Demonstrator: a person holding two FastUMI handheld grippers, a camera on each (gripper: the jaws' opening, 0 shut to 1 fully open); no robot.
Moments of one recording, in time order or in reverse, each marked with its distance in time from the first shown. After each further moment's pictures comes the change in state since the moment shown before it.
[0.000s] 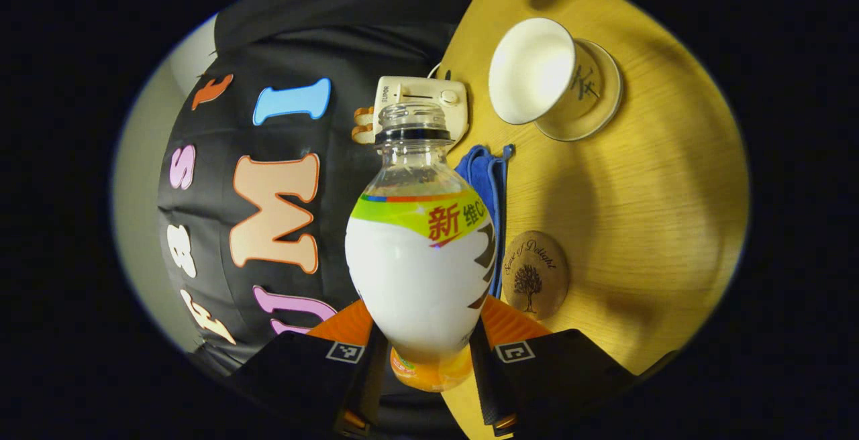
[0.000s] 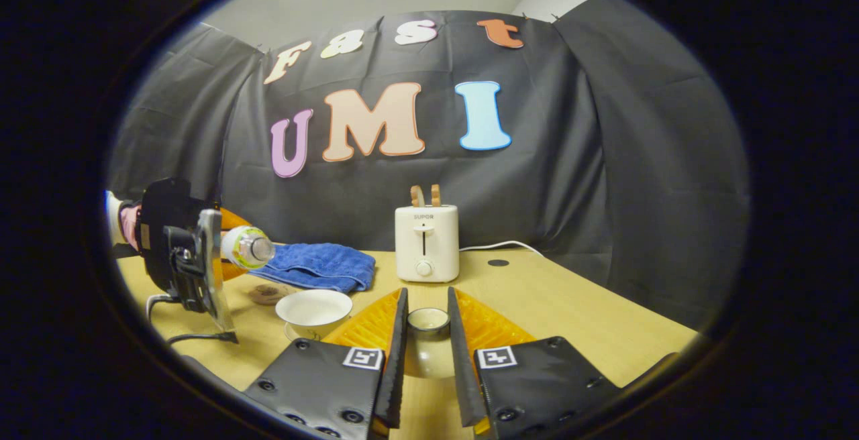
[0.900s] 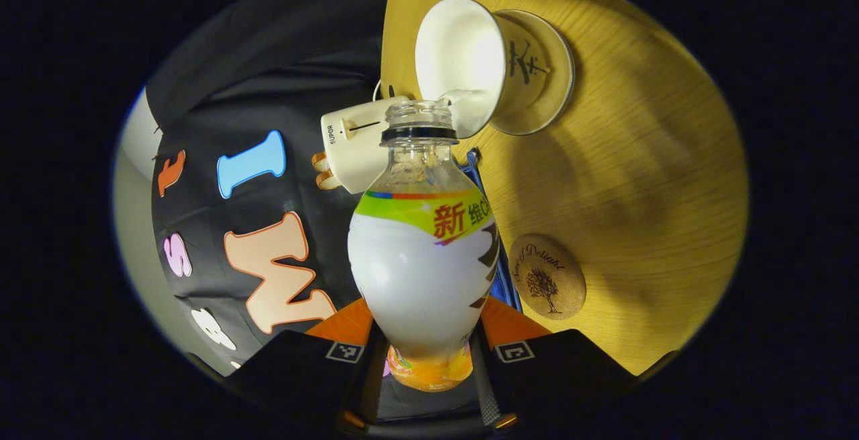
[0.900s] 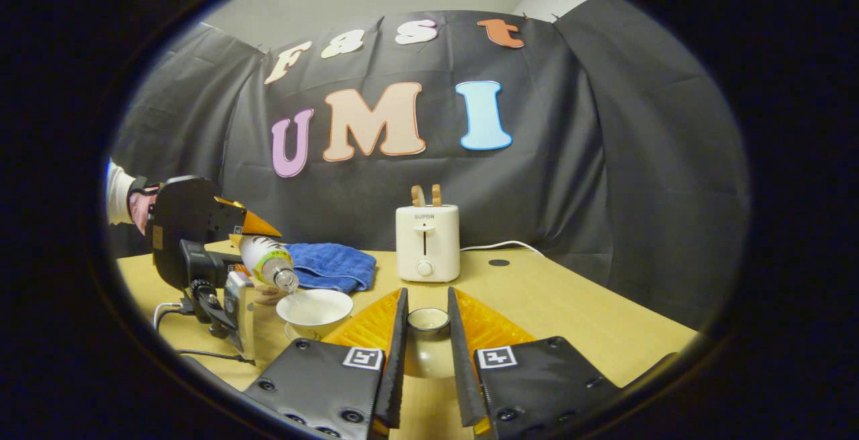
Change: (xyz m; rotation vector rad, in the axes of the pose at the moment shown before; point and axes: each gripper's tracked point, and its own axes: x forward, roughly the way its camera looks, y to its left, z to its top) left arm 0.013 0.003 0.025 0.332 -0.037 -0.043; right arm 0.002 0.000 -0.001 0.000 0.000 0.004
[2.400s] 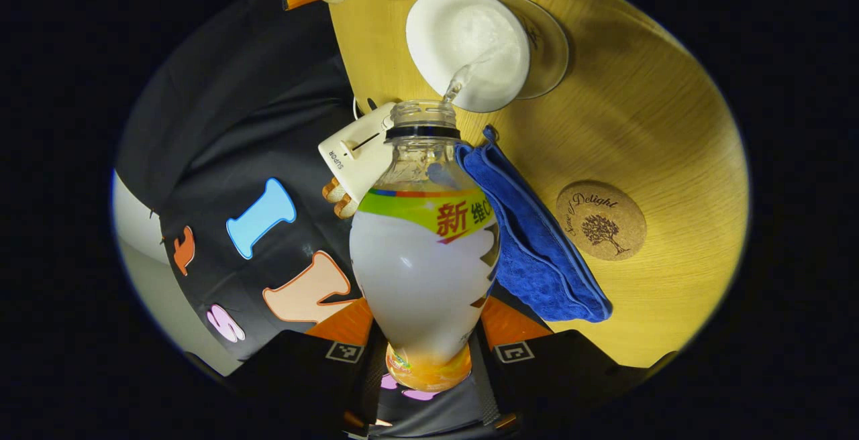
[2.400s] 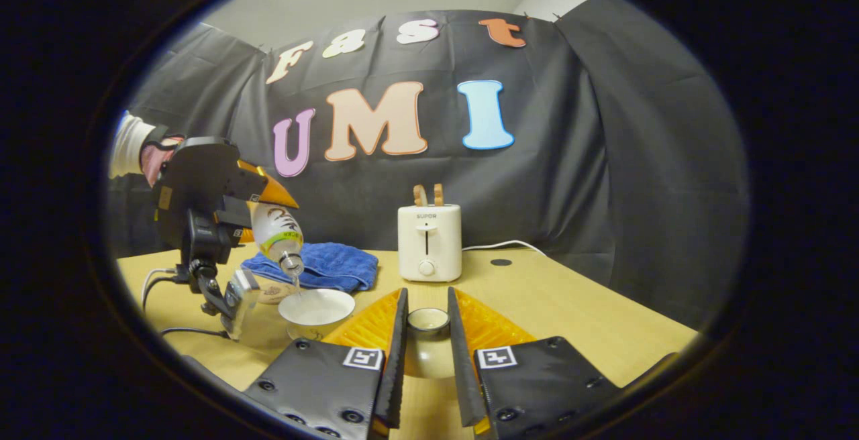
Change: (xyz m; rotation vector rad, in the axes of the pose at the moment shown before) left arm 0.000 0.061 -0.001 0.334 0.014 0.026; right arm 0.001 0.002 -0.002 0.001 0.001 0.009
